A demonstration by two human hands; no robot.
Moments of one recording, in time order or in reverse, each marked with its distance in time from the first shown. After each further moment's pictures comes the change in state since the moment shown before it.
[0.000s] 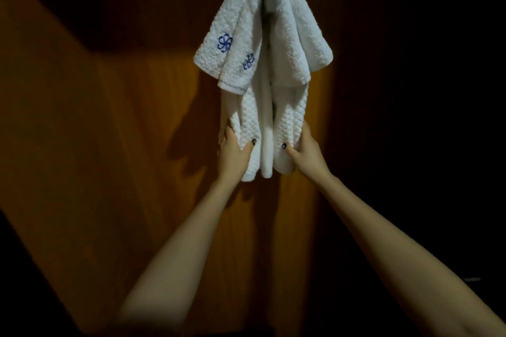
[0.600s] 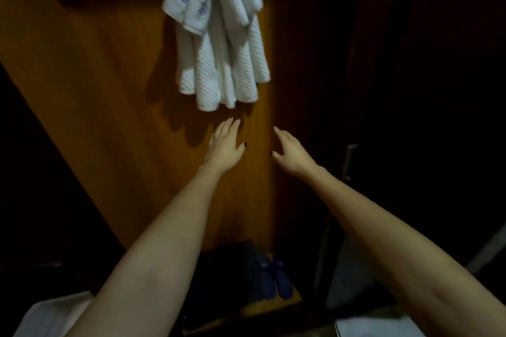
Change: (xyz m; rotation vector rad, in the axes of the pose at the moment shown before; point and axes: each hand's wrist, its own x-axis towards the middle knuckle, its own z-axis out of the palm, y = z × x) left_hand -0.214 0.036 -0.041 0.464 -0.436 0.245; right_hand -0.245 -0.082 -0.053 -0.464 -0.256 0.417
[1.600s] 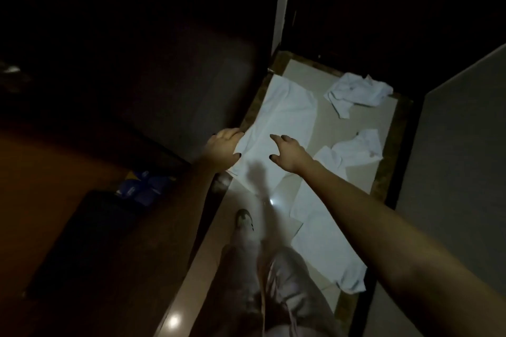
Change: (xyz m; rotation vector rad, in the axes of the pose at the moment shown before) left_hand -0.153 0.260 0.487 0.012 -1.088 0.862; right_hand -0.343 0.423 0.095 0.065 -0.254 1.123
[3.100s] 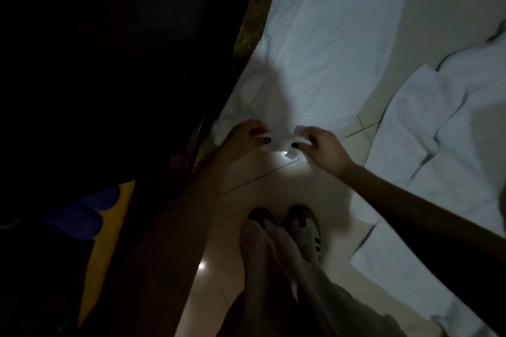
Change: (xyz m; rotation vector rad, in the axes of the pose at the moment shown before) left_hand 0.291 -0.199 0.476 -0.759 -0.218 -0.169; right_hand 0.351 0.211 0.379 0.495 0.152 -0.050
